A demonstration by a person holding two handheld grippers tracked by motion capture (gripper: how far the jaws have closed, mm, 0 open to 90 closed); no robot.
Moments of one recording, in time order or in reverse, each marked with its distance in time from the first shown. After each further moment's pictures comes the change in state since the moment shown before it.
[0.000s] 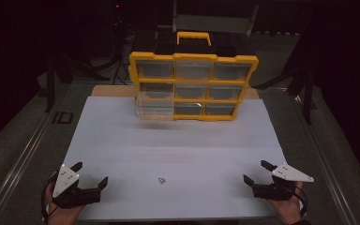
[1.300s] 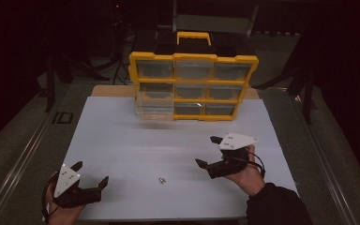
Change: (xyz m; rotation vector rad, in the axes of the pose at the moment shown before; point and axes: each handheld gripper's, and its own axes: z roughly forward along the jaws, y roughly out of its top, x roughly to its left) left arm -0.001 0.001 0.001 -0.004 0.011 0.009; right arm 0.087 0.131 0.070 0.044 0.288 -0.235
